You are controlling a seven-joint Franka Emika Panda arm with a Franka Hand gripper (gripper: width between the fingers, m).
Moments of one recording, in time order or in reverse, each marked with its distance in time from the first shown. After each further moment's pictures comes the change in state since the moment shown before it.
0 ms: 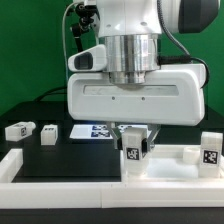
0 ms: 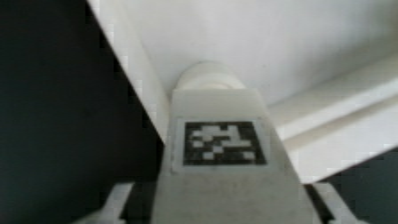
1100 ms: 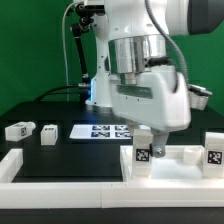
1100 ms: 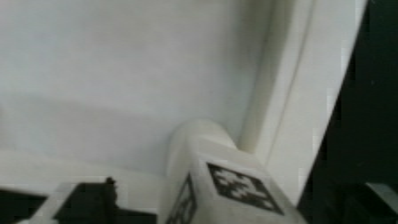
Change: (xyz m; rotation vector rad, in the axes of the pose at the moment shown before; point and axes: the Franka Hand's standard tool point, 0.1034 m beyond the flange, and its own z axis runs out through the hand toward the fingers) arm -0.012 -0.012 0.004 0.058 -0.004 0.518
